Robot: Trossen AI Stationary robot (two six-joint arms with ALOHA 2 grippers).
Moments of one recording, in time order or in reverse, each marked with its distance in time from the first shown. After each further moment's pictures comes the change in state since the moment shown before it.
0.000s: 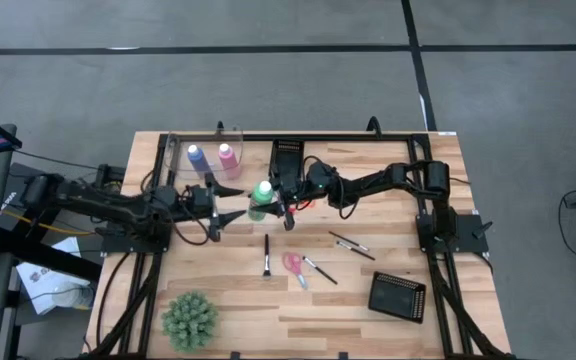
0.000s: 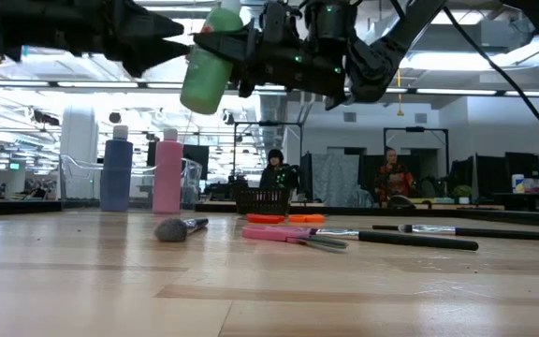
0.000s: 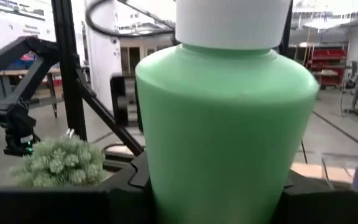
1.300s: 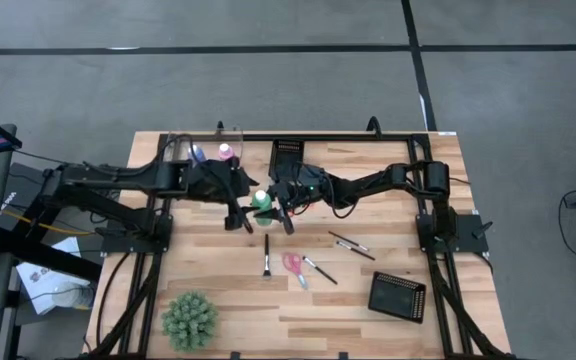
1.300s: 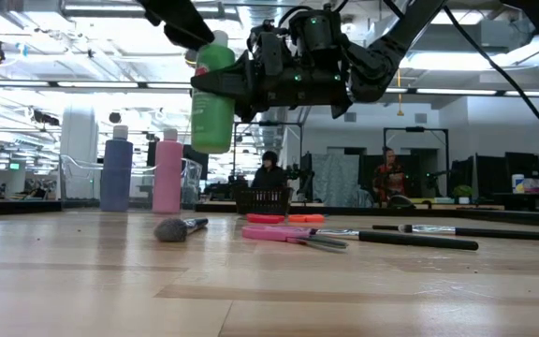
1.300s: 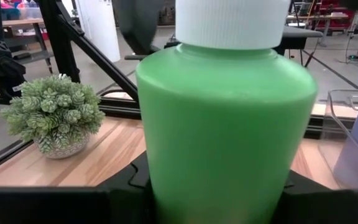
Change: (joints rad) left arm 0.103 0.402 0.788 -1.071 0.093 0.048; right arm 0.010 0.000 0.001 -0.243 0.008 -0.078
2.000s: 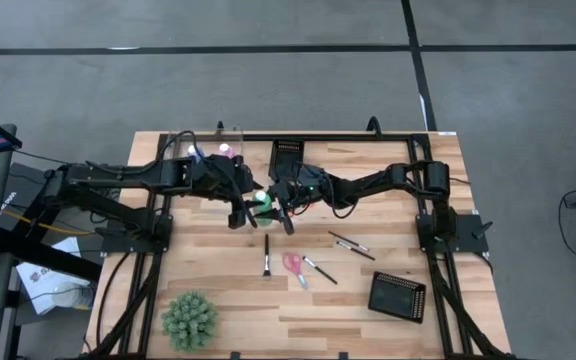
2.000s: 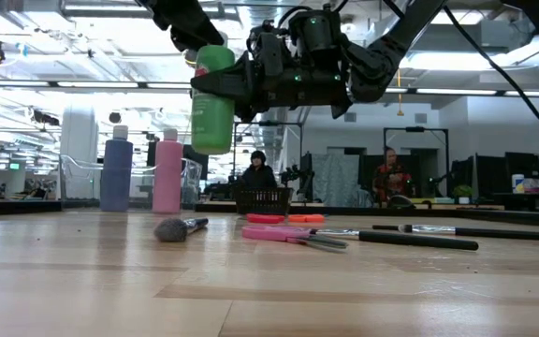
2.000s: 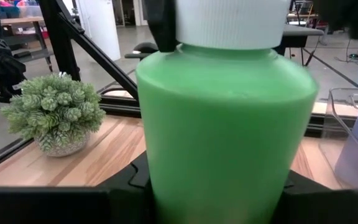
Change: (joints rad) left arm 0.038 0.024 0.001 0.044 0.077 -0.023; right arm 0.000 -0.001 0.000 -0.005 0.000 -0.003
